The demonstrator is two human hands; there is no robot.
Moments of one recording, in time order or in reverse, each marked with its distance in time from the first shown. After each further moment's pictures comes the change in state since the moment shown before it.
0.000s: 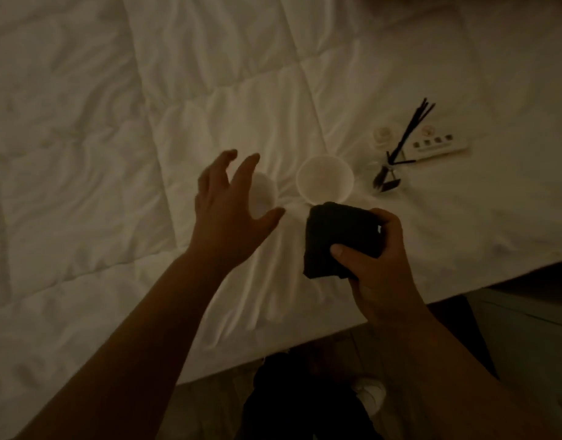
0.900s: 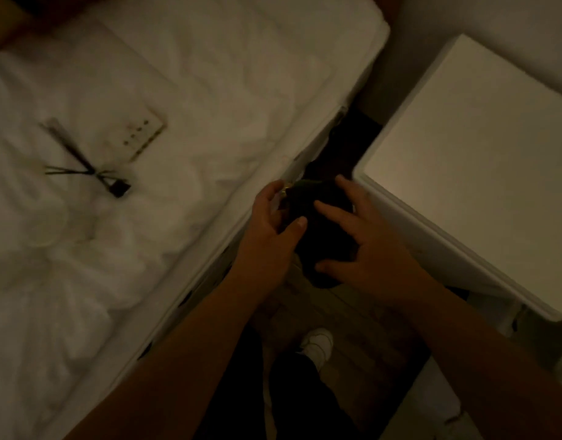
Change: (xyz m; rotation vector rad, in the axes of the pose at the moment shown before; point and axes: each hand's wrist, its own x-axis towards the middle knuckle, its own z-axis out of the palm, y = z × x) left_hand -0.162 0.334 0.200 -0.933 -0.764 0.018; right_hand -0.163 -0.044 -0.343 -0.802 0.125 -0.246
